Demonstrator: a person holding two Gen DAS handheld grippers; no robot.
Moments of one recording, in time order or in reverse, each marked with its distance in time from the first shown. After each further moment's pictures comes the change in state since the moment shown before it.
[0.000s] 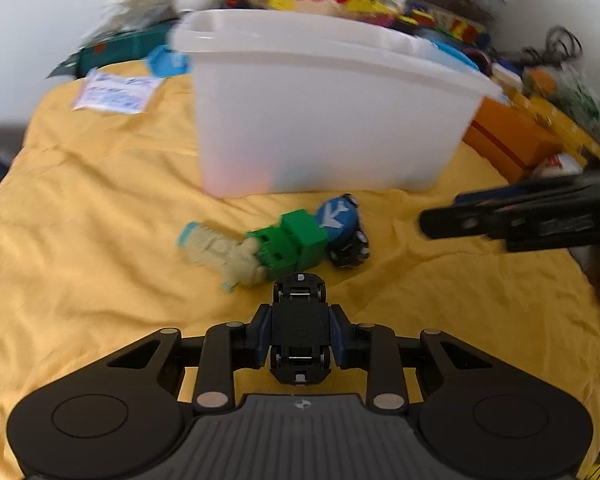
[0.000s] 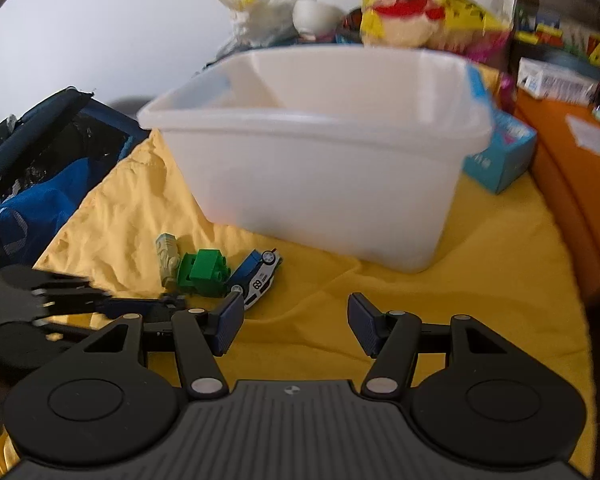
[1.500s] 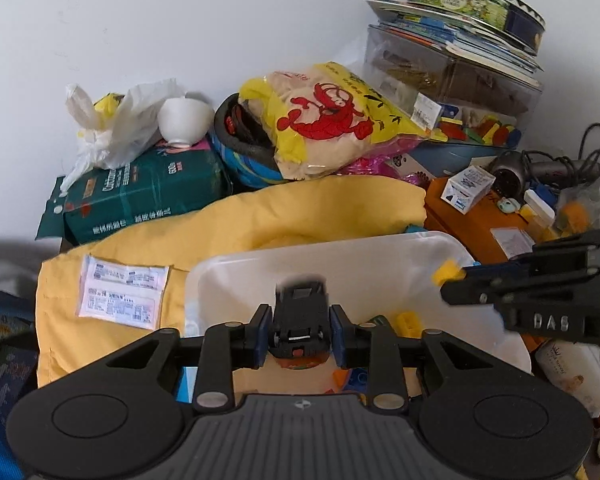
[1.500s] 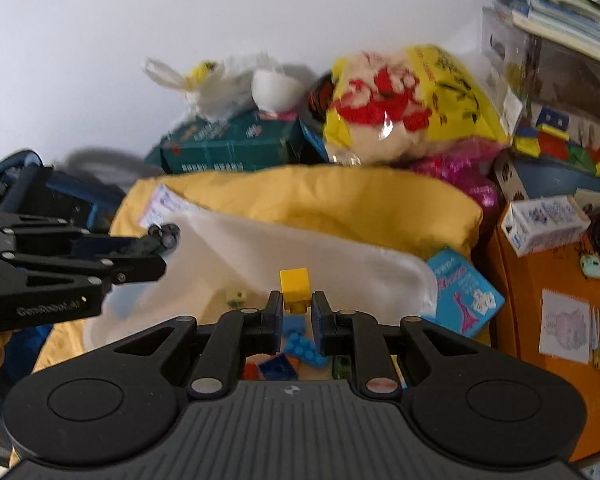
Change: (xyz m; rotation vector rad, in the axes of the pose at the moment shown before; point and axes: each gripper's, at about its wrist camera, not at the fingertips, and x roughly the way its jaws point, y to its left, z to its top) left arm 0.002 -0.001 0.235 0.045 -0.051 0.034; right arm 0.003 -0.034 0.186 0.002 0.025 -0.063
